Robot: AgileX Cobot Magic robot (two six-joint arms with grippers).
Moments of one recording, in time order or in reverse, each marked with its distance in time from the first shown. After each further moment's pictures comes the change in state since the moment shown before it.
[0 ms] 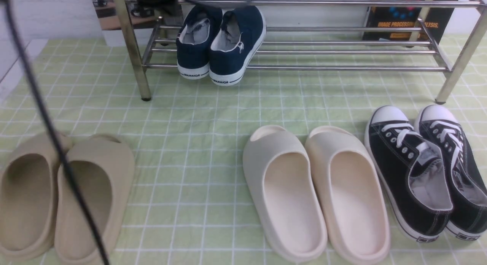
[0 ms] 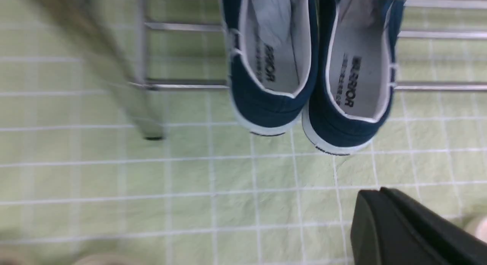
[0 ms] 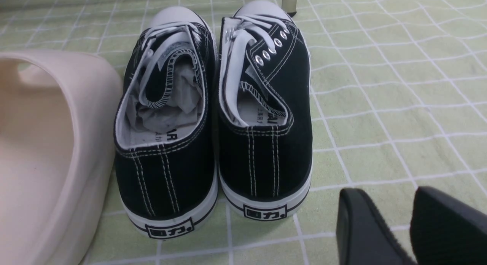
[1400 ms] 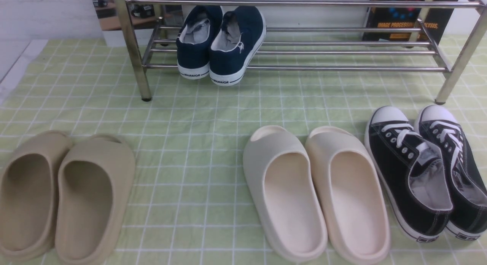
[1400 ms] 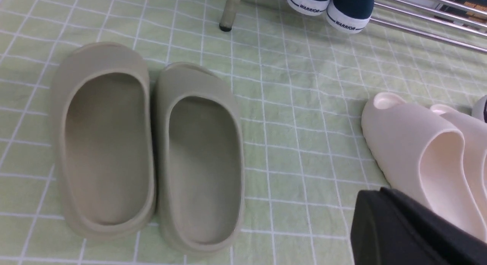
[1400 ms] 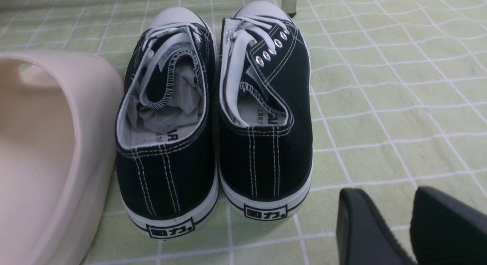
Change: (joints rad) right arm 0.000 0.000 0.000 0.000 0.000 0.000; left arm 0.000 -1.507 1.389 0.014 -0.225 -0.136
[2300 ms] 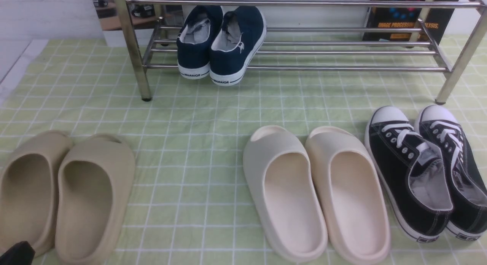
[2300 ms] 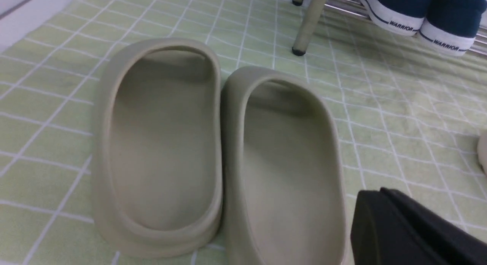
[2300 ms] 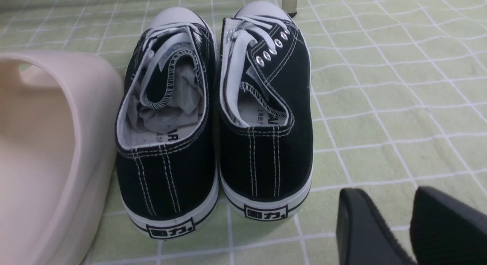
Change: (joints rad) right arm 0.000 0.000 0.000 0.000 0.000 0.000; left arm 0.312 -0.265 0.679 -0.082 -0.615 0.122
